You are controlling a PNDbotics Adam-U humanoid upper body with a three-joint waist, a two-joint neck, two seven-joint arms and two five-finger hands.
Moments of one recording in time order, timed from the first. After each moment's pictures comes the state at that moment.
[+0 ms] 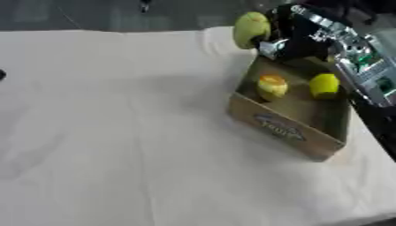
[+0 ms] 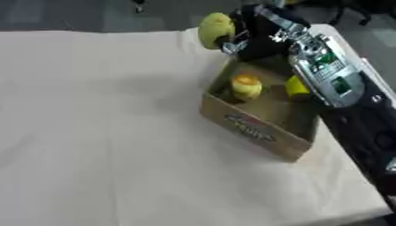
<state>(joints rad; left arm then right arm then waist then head) -0.53 0.76 -0.21 -1.89 -0.35 0.37 0.24 -0.57 -0.75 0.06 -1.64 -0.14 0.25 0.22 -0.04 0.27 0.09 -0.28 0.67</state>
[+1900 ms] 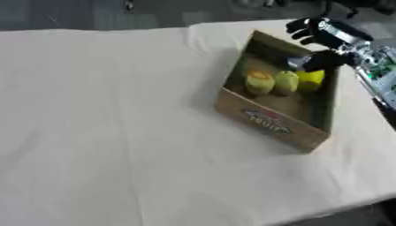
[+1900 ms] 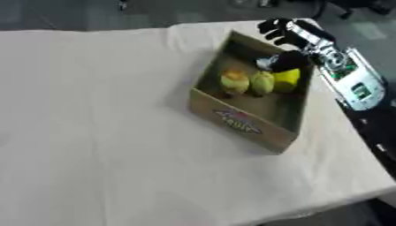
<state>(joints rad) -0.51 0.74 -0.16 -1.89 -0.32 0.37 0.33 -0.46 -0.84 -0.04 -1.52 -0.04 0.12 0.15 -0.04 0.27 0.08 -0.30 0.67</state>
